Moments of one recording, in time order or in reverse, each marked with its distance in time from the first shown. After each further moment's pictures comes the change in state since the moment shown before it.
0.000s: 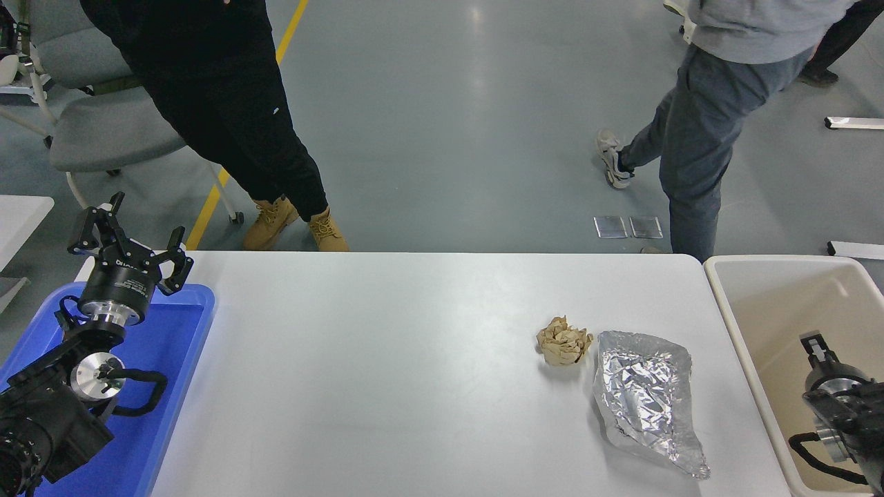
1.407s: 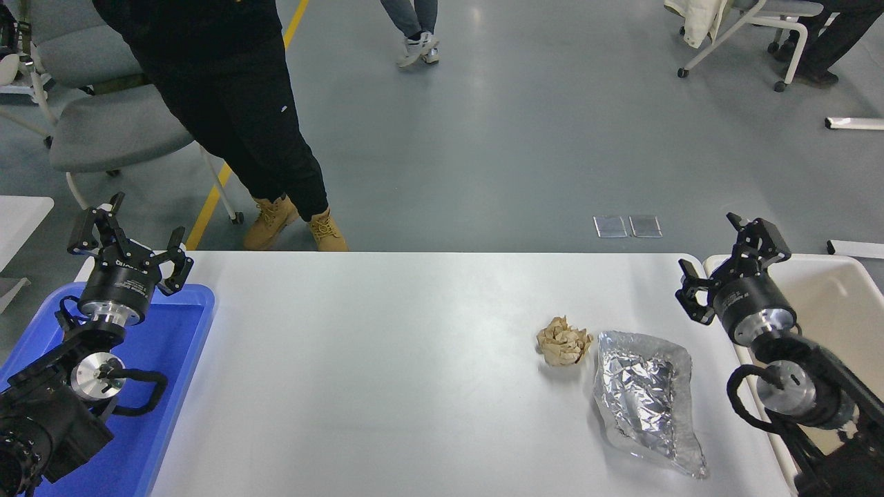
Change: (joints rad) left arm -0.001 0.000 0.000 0.000 0.000 -0.001 0.000; right arm -0.304 0.163 1.008 0.891 0.062 0.154 0.142
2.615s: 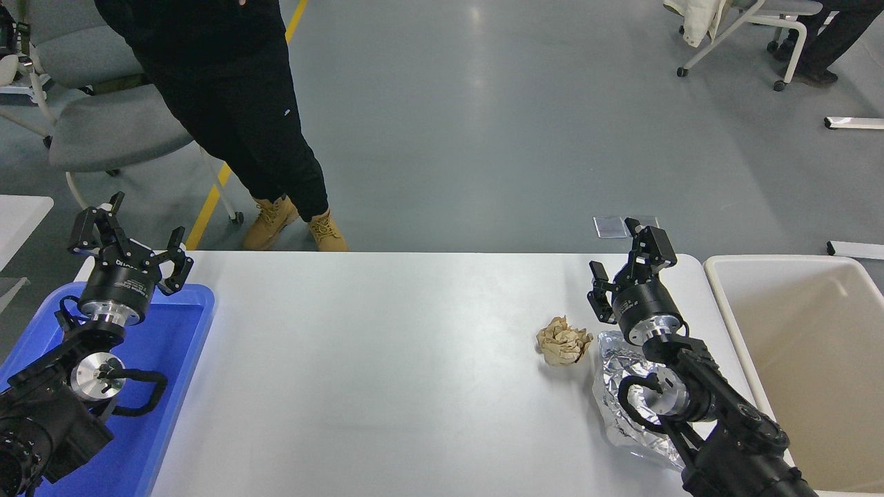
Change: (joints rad) left arm 0.001 0.000 0.000 0.000 0.000 0.001 0.000; right arm 0.131 0.190 -0.100 -0.283 -0.313 0.058 0.159
